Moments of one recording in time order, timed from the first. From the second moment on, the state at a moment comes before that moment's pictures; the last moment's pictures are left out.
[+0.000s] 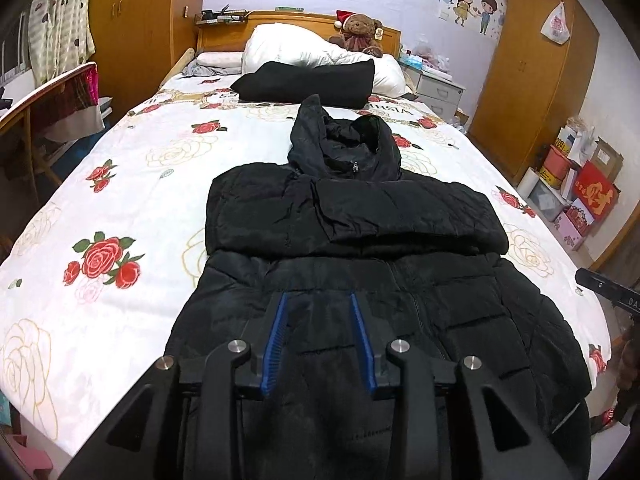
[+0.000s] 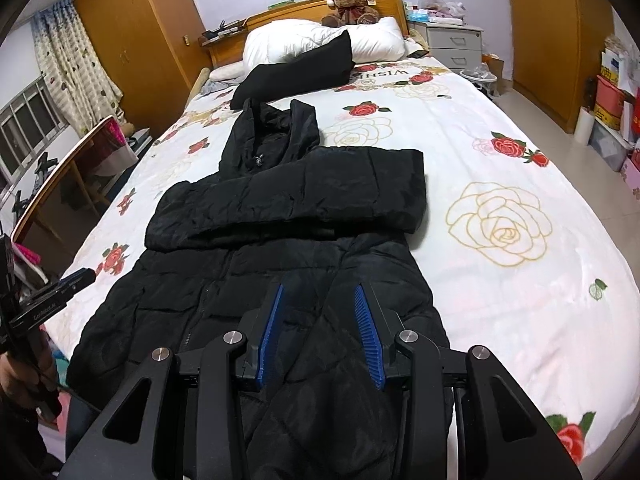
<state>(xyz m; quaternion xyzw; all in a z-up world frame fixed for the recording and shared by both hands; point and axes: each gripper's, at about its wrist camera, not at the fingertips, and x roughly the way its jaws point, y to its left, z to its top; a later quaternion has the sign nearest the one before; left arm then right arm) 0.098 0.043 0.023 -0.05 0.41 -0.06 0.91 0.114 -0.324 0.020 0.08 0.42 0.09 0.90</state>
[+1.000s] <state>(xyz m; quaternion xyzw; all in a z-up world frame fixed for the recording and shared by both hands) 0.347 0.039 0.024 -0.02 0.40 -0.08 0.91 0.371 -0.269 0.029 0.04 0.41 0.15 0.90</state>
